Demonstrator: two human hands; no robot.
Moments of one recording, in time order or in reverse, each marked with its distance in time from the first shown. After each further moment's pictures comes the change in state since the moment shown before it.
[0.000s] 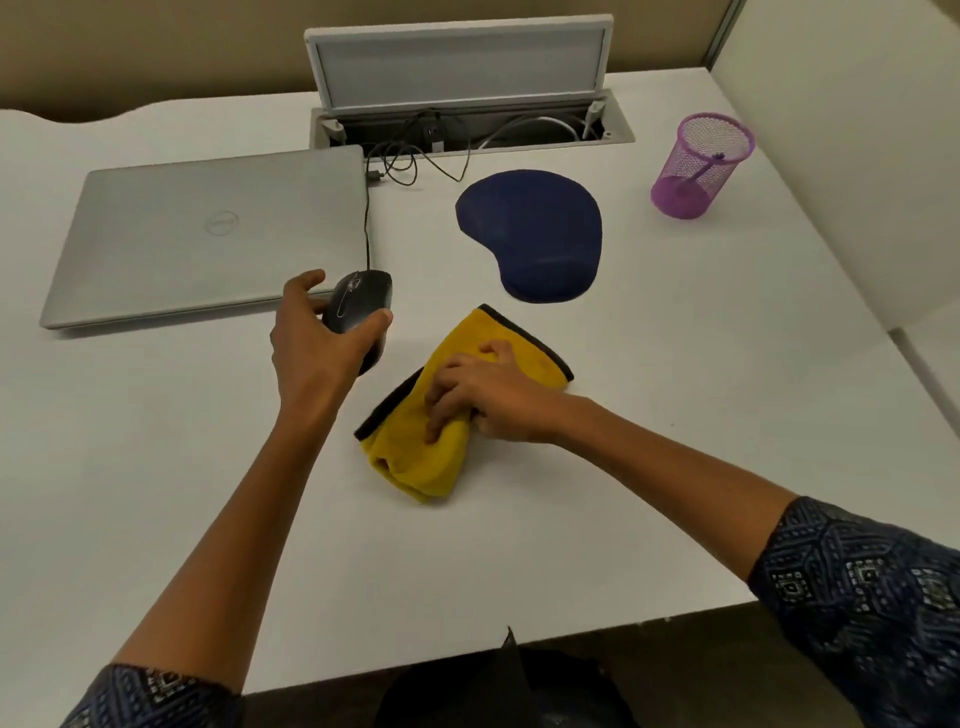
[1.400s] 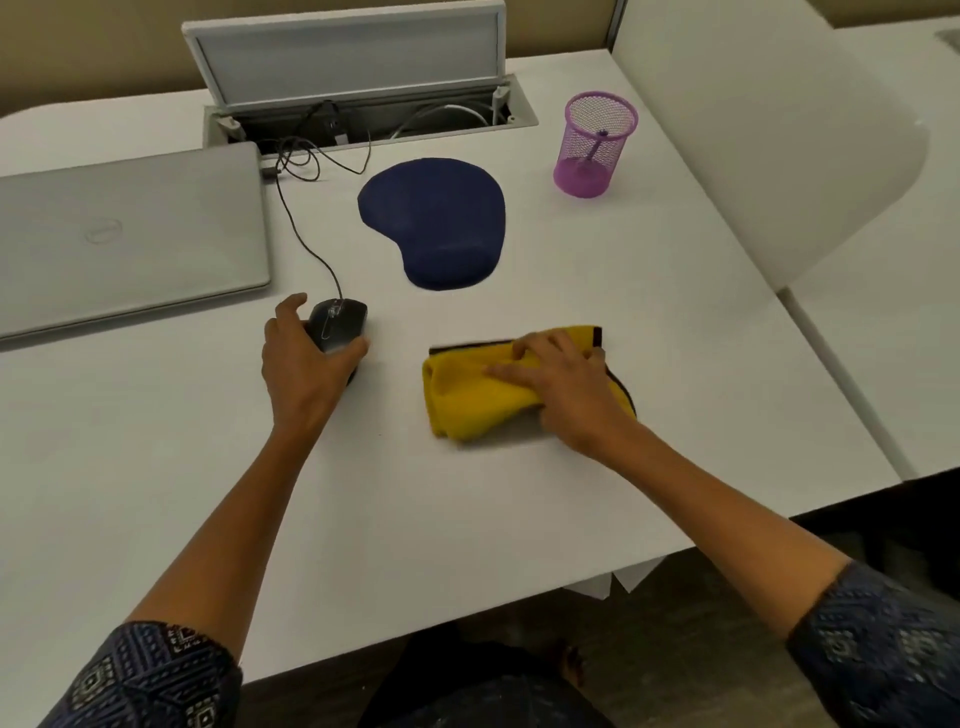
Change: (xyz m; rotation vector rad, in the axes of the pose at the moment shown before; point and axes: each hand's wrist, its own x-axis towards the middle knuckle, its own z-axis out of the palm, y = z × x) left_hand -0.032 -0.003 0.077 0.189 -0.084 0.086; right_hand -0.135 0.070 0.026 -0.122 0.278 0.545
